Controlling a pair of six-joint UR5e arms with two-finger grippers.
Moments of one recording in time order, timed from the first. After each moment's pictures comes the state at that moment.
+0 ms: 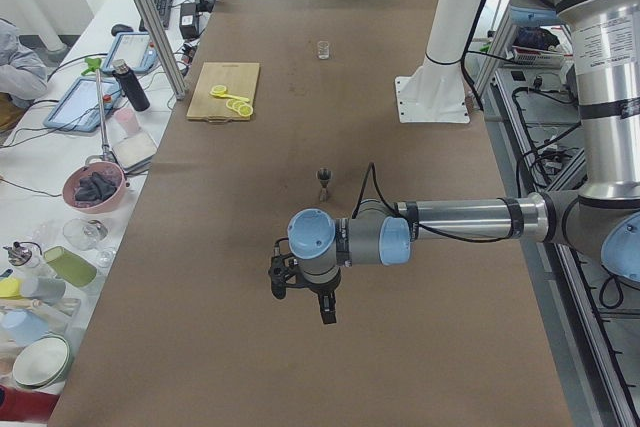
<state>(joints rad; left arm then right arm) -1.53 -1.34 -1.73 -1.57 -2.37 -0.11 1.51 -1.58 1.60 -1.60 2.36 0.36</state>
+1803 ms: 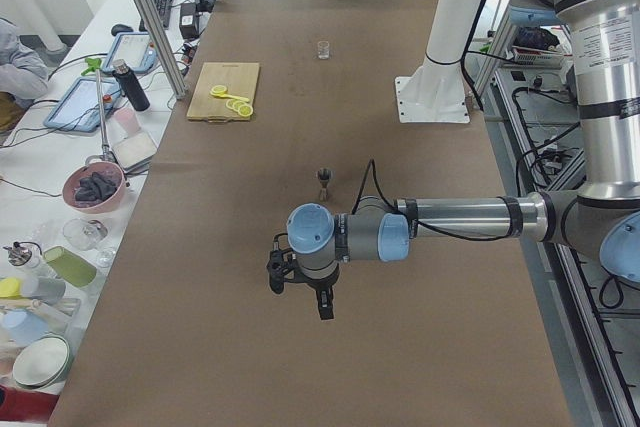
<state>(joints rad) -1.52 -1.35 -1.74 -1.57 -2.37 -0.11 1.51 -1.58 1.60 -1.60 2.35 0.37</state>
